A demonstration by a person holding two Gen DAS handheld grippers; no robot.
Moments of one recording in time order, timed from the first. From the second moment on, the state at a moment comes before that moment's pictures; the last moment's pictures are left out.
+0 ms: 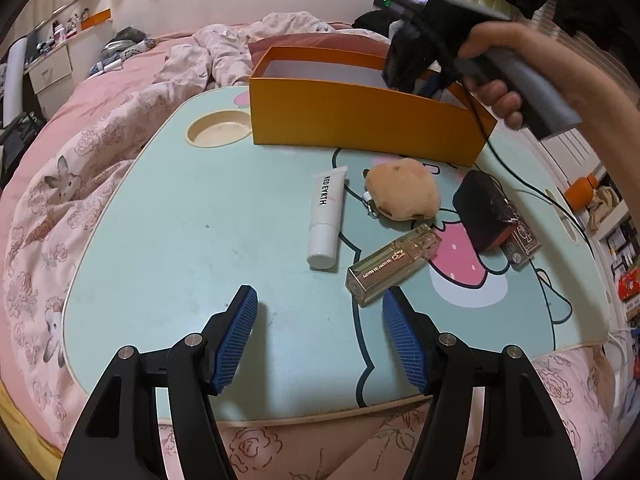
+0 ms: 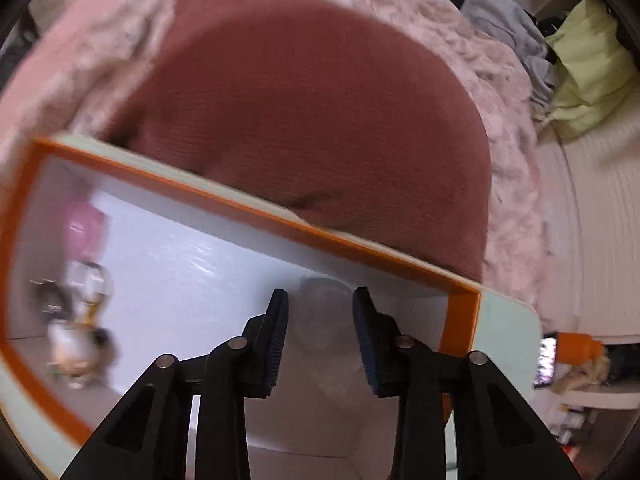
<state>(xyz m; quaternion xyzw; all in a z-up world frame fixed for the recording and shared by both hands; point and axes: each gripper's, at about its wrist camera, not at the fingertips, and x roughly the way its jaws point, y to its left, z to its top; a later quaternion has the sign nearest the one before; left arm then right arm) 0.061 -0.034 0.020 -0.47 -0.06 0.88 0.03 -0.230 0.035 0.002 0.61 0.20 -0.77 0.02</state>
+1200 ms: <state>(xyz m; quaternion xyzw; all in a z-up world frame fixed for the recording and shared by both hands) 0.061 -0.037 0.026 -0.47 -0.07 0.88 0.03 -0.051 0.142 0.066 0.53 -0.04 -0.82 0.20</state>
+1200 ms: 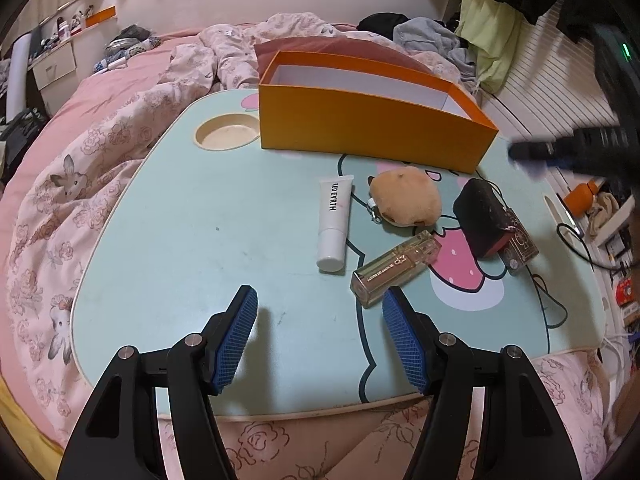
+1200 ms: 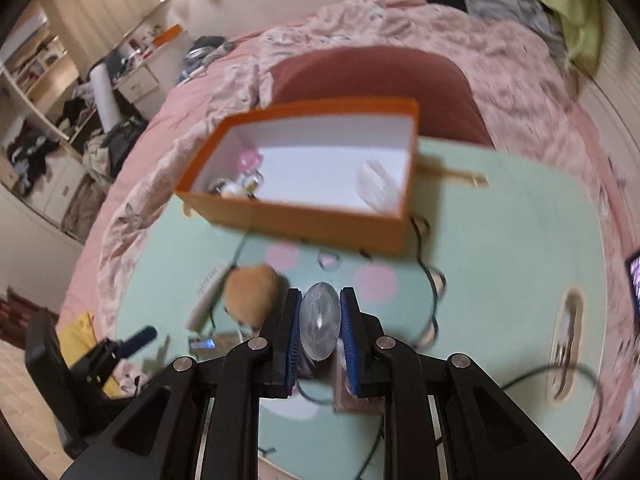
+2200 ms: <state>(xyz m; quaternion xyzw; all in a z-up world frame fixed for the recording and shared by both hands) -0.191 0.061 0.059 -0.62 -0.16 0.76 0.11 -0.005 0.217 0.040 0.48 -0.14 -0.85 0.18</state>
